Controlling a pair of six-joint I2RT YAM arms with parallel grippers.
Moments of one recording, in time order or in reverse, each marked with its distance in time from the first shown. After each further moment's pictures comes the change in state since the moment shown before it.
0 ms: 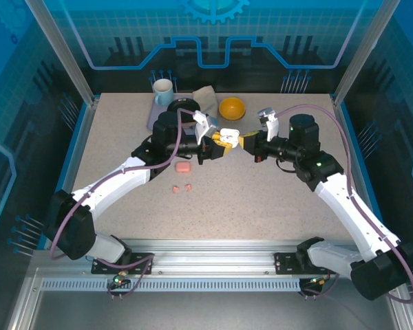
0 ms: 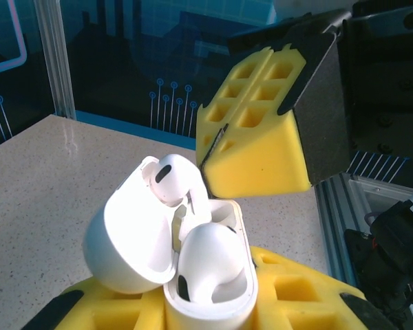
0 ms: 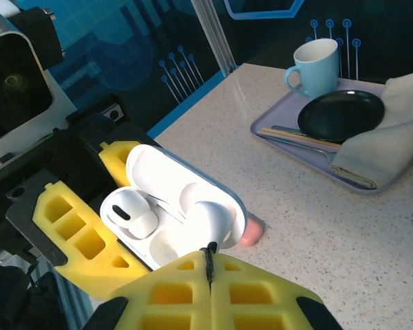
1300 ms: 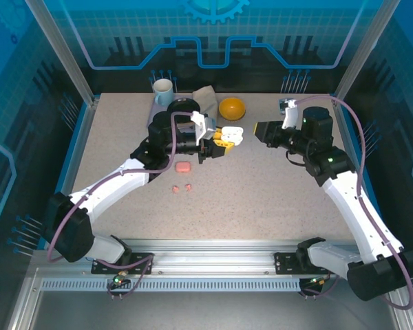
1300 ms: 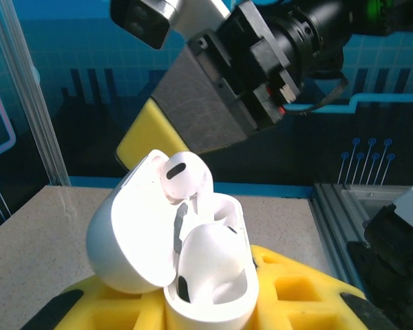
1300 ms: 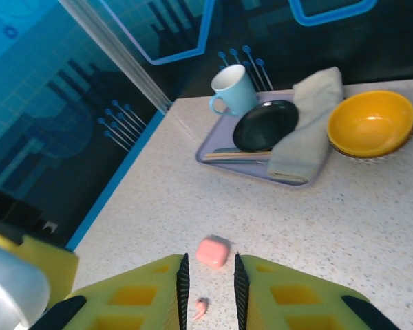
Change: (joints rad) left arm -0.010 -0.019 -0.016 0.153 0.073 0.072; right arm -0.093 0.011 0.113 -0.115 0.161 0.198
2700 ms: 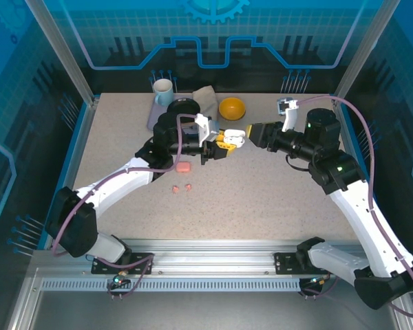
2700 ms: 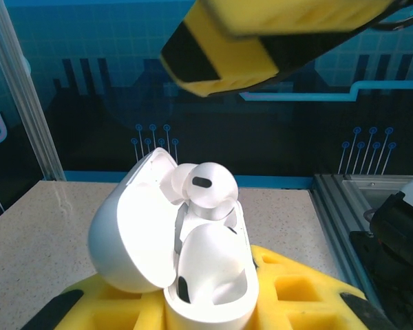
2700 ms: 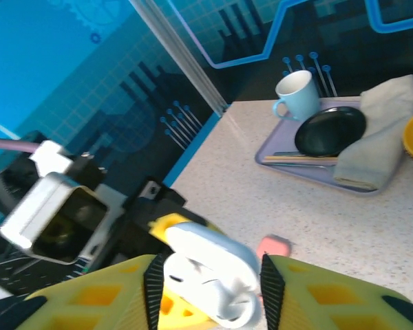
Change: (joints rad) left arm -0.004 0.049 0.002 0.017 0.007 0.026; right arm 0.111 -0.083 0.081 -0.055 -0.040 0.081
